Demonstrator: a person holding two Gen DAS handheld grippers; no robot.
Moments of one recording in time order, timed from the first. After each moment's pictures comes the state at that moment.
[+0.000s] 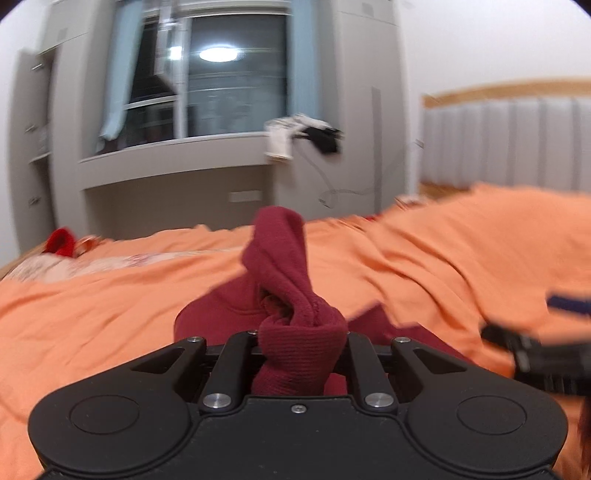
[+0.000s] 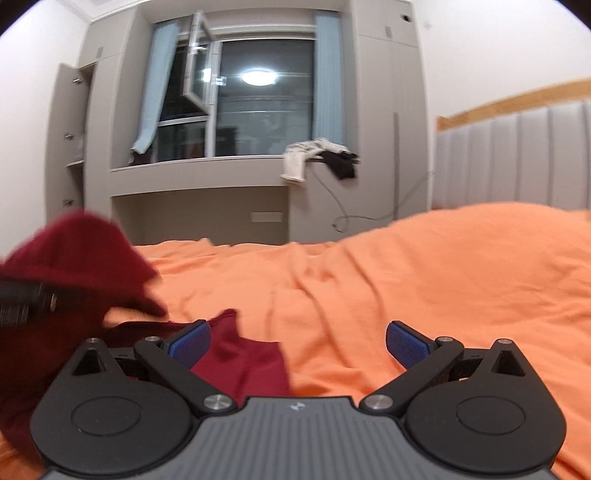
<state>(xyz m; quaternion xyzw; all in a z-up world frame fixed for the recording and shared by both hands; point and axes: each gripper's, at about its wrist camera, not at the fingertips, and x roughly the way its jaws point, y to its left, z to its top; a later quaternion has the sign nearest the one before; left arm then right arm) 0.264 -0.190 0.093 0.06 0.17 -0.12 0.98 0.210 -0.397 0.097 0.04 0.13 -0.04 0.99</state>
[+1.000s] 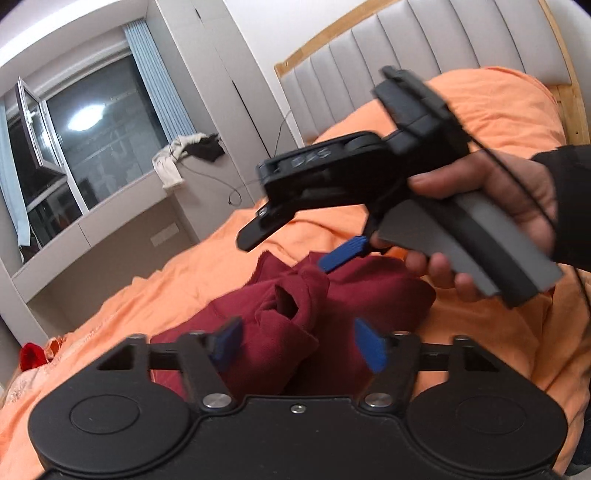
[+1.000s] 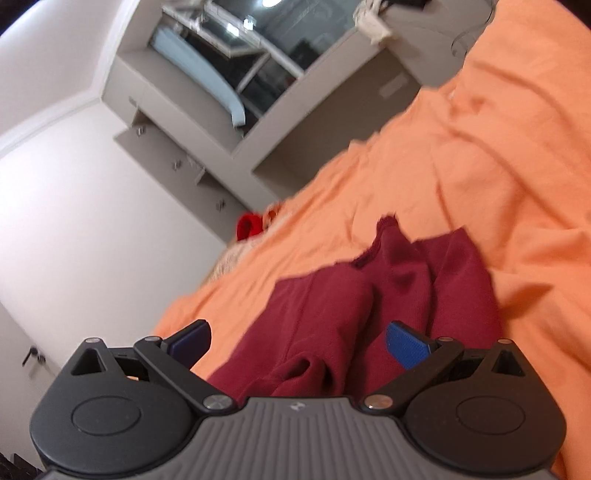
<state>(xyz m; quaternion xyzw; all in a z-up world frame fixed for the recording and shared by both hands) 0.191 -0.234 0.052 0.27 0.15 -0.23 0.92 0.336 -0.405 0.052 0.32 0.30 0.30 0.85</state>
